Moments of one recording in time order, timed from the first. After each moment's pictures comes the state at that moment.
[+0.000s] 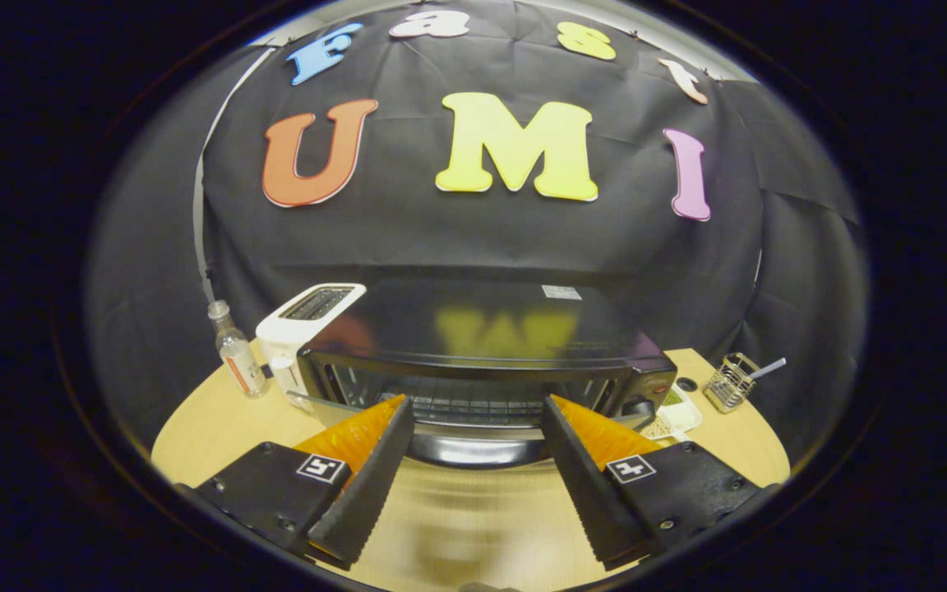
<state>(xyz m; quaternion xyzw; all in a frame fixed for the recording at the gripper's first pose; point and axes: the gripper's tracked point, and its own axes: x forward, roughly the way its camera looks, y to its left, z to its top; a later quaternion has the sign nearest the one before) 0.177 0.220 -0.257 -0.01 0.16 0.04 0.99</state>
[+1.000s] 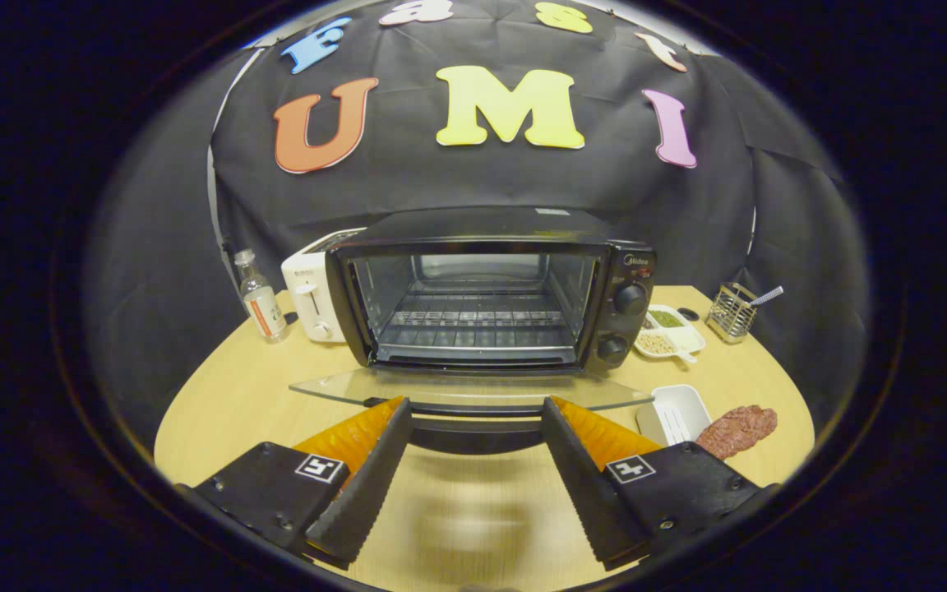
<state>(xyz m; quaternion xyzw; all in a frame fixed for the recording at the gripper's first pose) 0.099 0.210 -0.331 0.01 0.23 0.05 0.97</state>
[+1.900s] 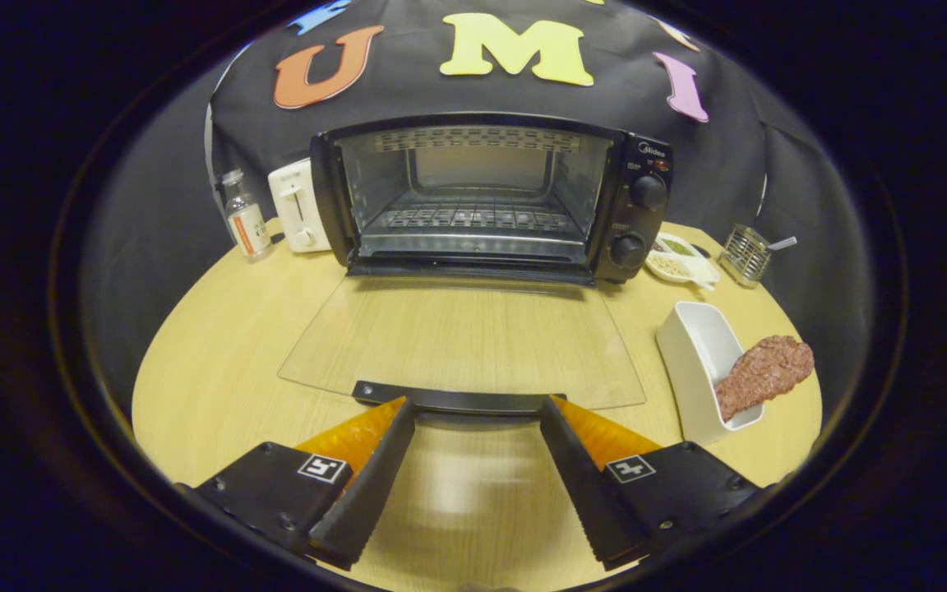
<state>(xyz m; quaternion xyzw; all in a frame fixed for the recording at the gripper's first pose) 0.079 0.200 -0.426 -0.01 0.32 0.04 0.94</state>
